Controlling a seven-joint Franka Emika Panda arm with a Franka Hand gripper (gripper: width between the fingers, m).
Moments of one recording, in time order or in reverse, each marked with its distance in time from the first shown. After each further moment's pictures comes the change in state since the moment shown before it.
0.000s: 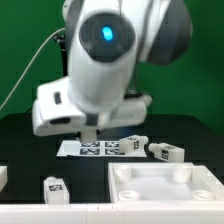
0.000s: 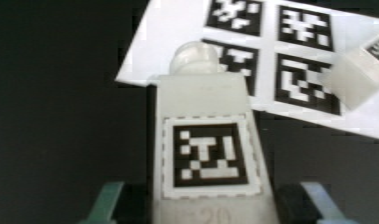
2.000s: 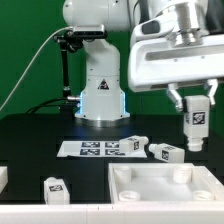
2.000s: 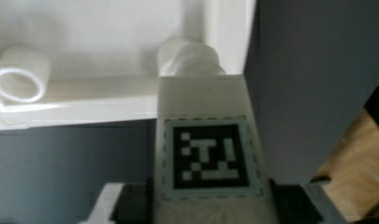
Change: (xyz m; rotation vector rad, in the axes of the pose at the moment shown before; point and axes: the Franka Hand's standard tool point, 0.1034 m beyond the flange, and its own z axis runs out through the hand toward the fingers) arm 0.052 -0.167 -0.139 0.023 1.368 0.162
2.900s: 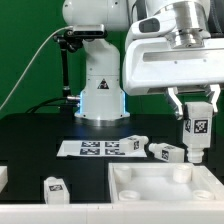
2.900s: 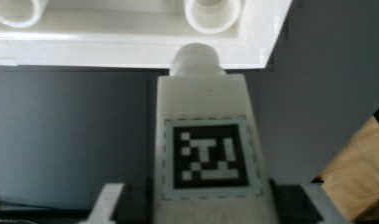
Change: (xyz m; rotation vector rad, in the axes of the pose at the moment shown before) arm 0.046 0.014 0.022 -0.009 0.005 -0.081
